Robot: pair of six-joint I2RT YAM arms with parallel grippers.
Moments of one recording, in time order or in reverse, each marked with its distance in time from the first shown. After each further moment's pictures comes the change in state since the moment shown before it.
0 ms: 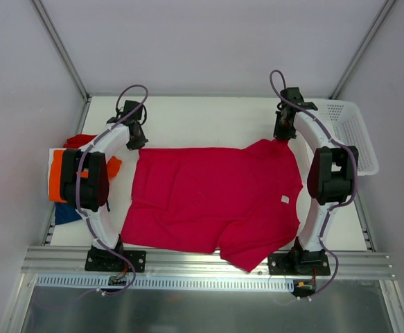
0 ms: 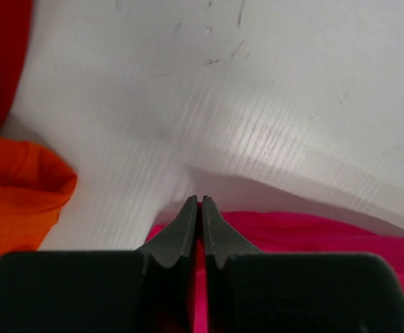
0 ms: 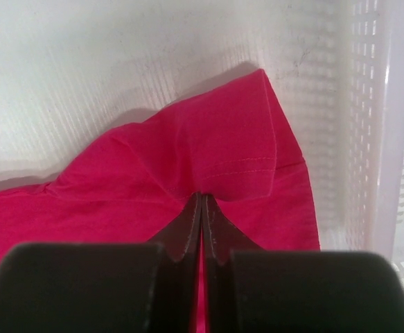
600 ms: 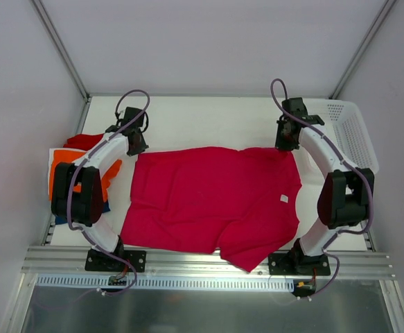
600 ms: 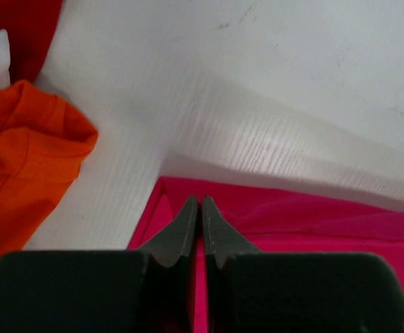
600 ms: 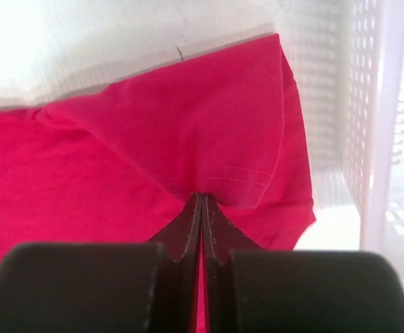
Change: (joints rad) left arm -0.047 -0.185 -0.134 0.015 -0.068 -0.018; right arm 0.044 -0.236 -0.246 0.025 0.008 0.001
